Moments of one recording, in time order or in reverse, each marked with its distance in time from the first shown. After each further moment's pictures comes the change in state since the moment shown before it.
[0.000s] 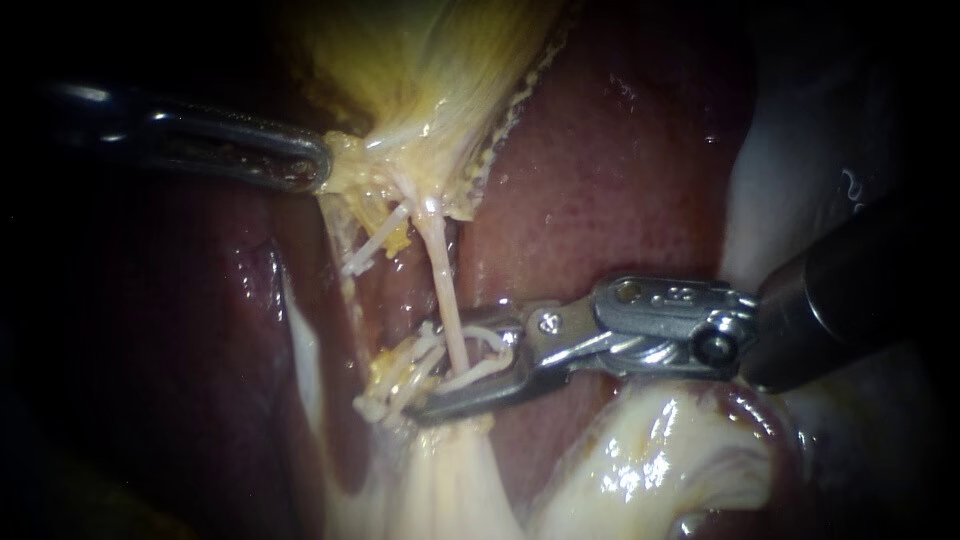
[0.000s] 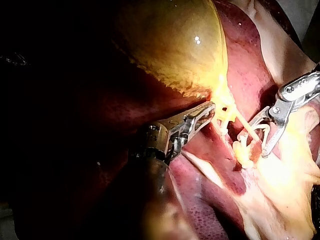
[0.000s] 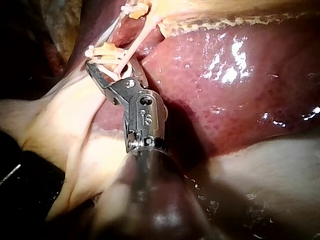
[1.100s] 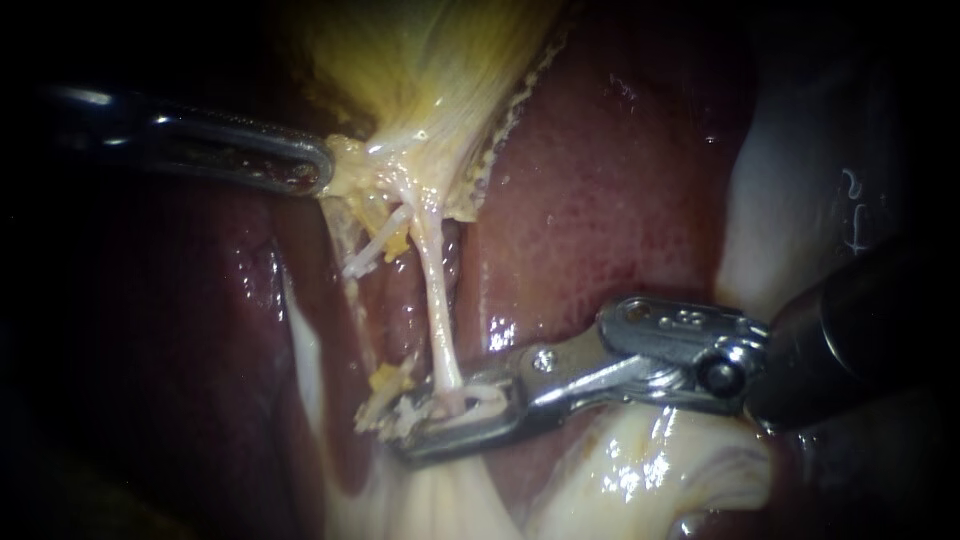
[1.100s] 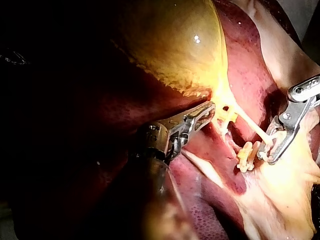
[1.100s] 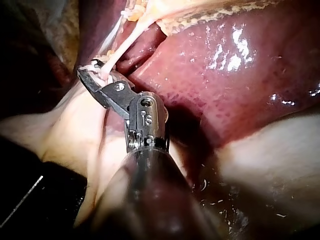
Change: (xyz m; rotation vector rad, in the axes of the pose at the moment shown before) right arm 0.000 -0.003 0.000 0.095 -0.009 0.145; left arm 0.000 0.000 0.000 -0.002 0.000 0.001
